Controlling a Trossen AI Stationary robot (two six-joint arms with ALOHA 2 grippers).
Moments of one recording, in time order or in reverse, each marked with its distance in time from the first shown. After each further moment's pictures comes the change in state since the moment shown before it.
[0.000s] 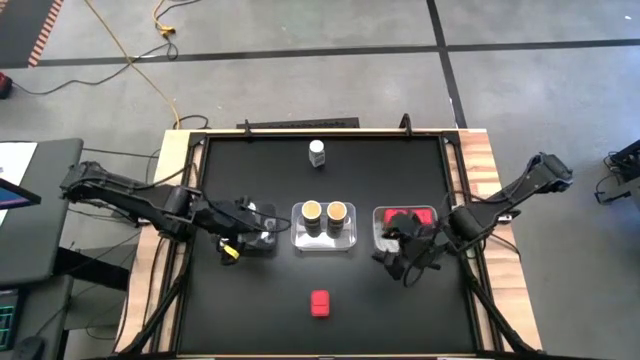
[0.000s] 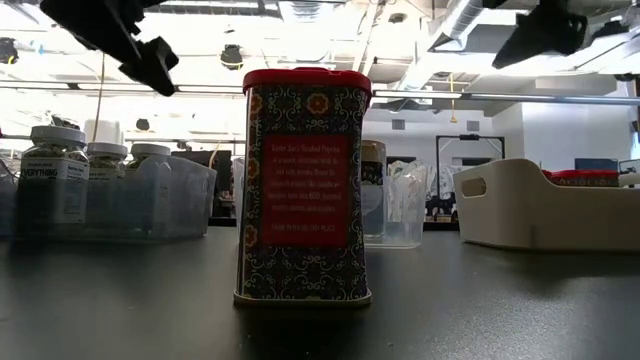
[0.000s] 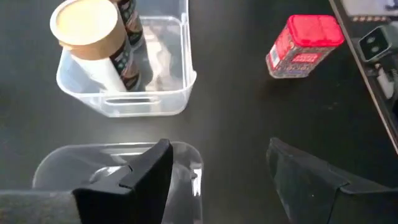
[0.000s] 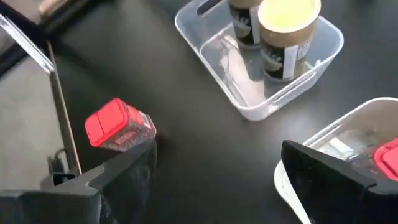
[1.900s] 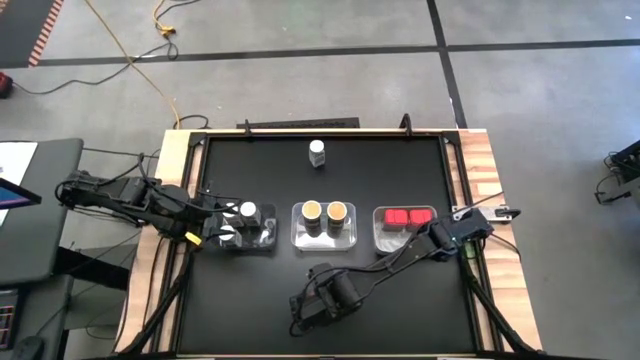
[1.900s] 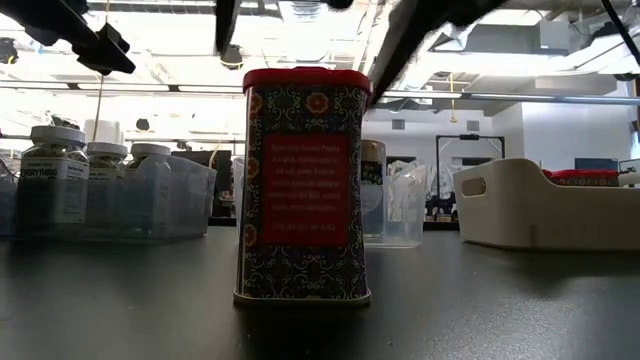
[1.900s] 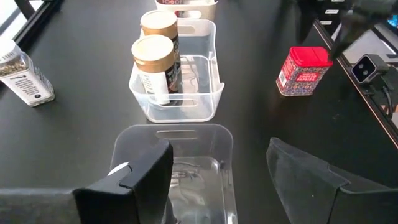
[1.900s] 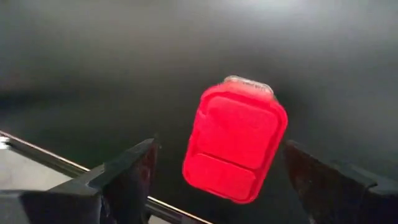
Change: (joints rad) left arm -0.005 -0.497 -0.130 -0.150 -0.112 0.046; right arm -0.025 1.172 1.335 -0.571 -0.309 0.771
